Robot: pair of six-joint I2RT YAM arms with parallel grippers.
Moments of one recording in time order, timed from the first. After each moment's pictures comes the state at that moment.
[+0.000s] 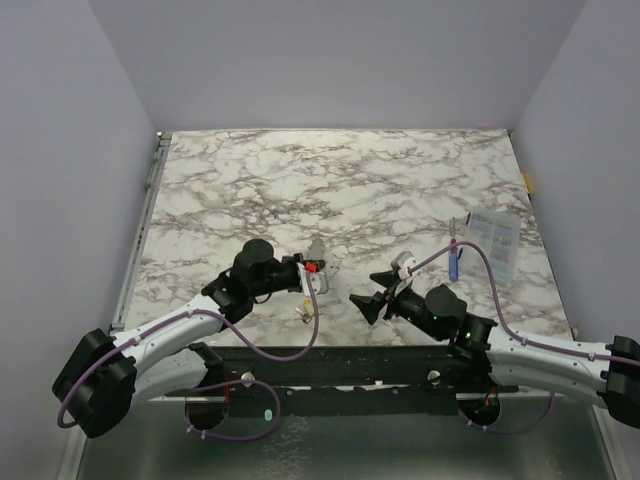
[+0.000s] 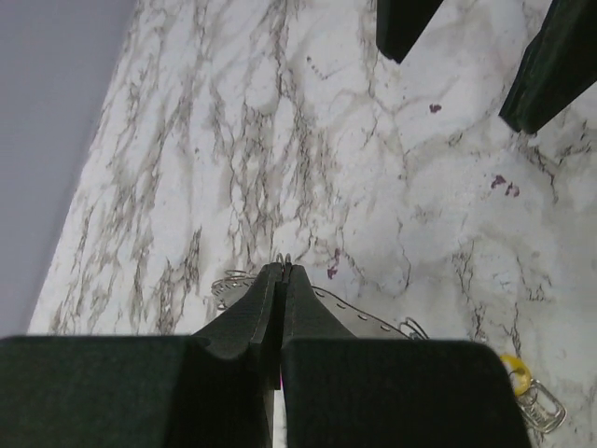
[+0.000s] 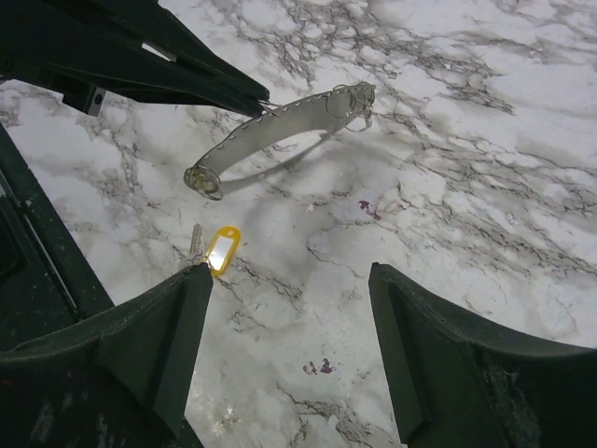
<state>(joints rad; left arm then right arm) -0.72 1.04 0.47 0.23 0.43 0.76 1.07 0.79 0.20 0.45 0.22 0.17</state>
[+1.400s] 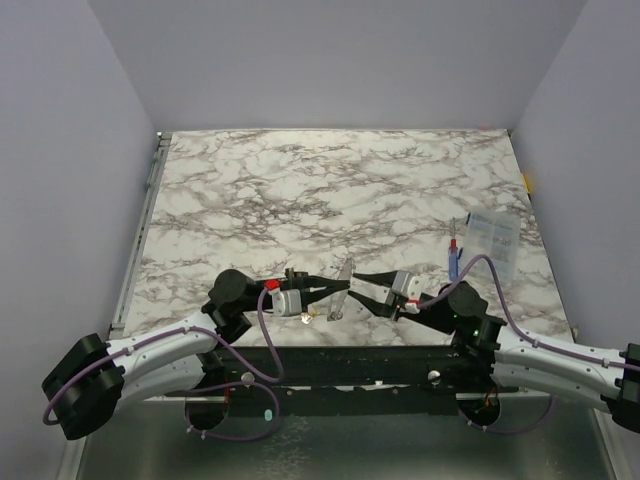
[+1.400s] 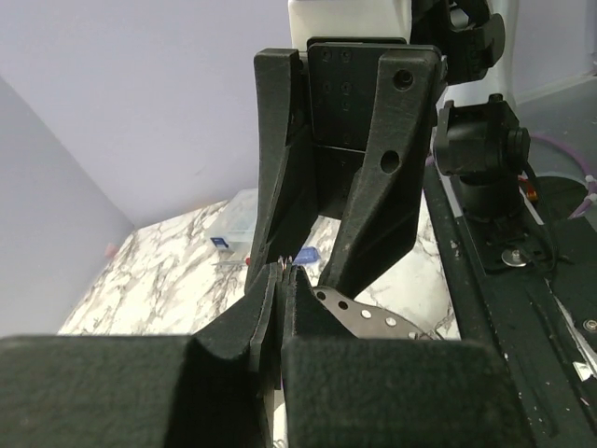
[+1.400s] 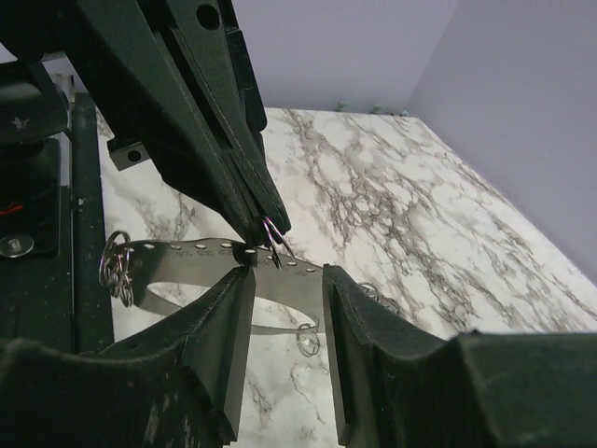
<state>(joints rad) -0.88 0.94 0.31 0.93 0.67 0.25 1.07 0.72 0.28 0.56 -0.12 -0.30</state>
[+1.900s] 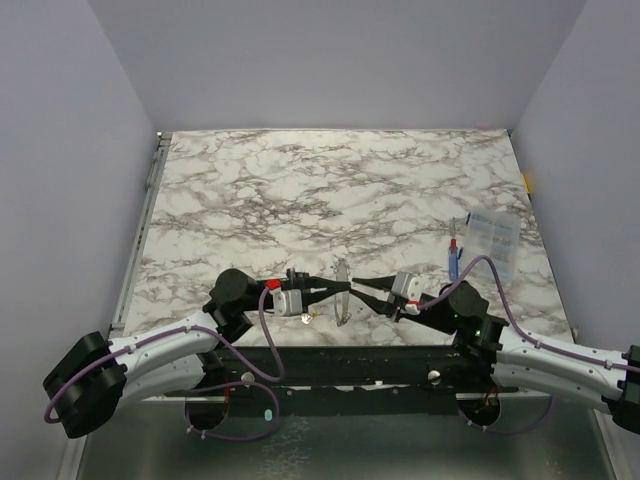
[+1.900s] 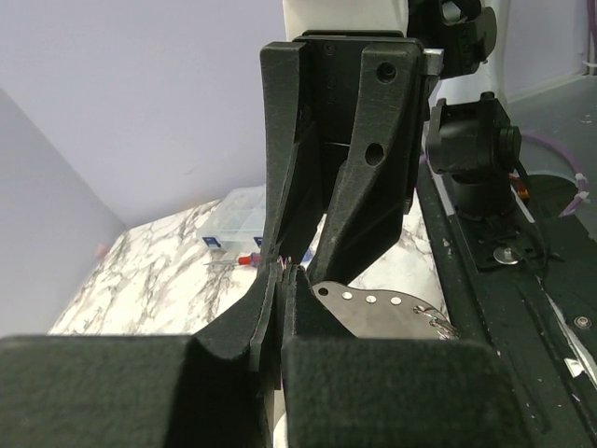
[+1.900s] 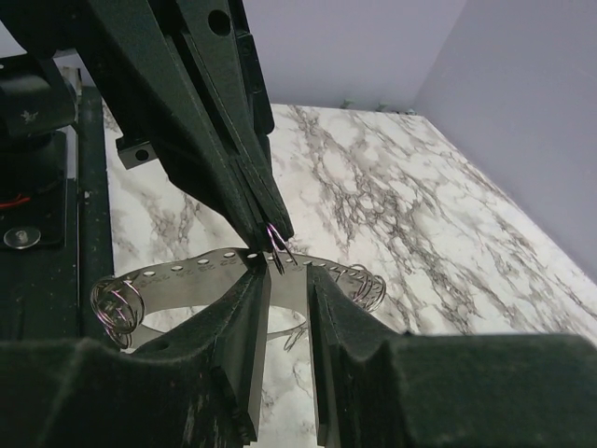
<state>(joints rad) -0.88 0.96 0.31 0.95 0.68 0.24 1.07 0.69 0.29 0.52 -0.14 -0.31</state>
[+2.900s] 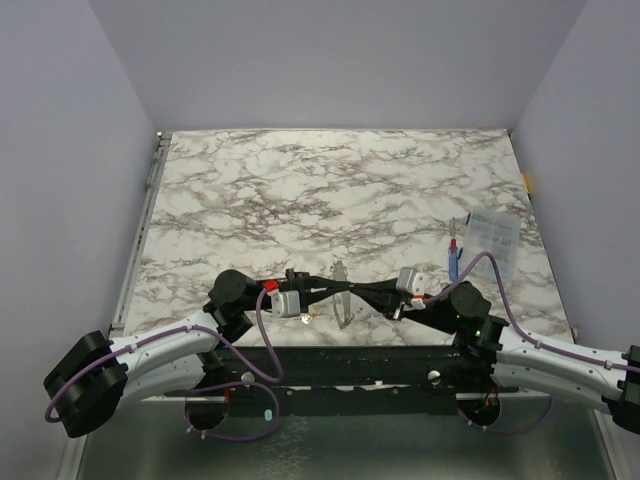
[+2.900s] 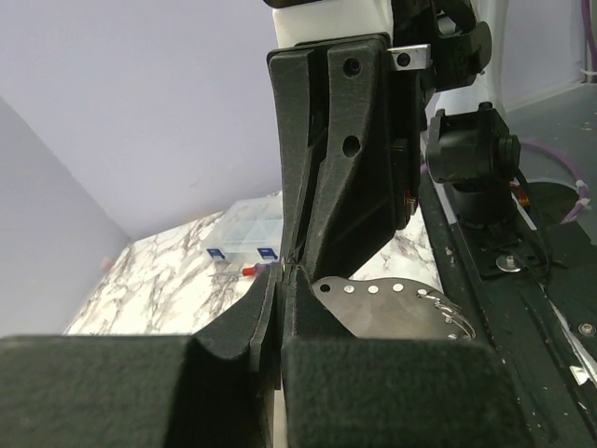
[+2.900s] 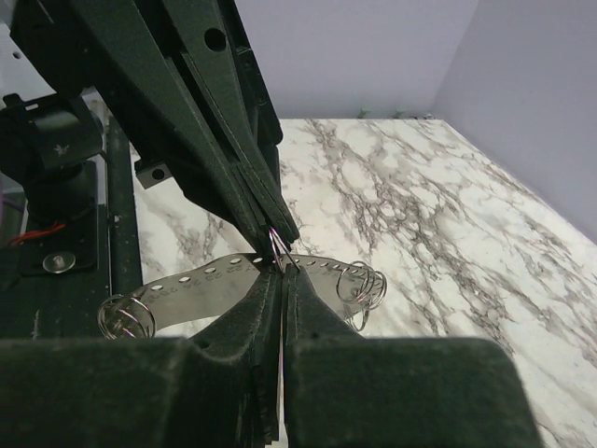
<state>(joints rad) -0.88 0.96 0.31 0.98 0.69 0.24 1.07 0.69 0.29 0.55 -0.17 -0.21</state>
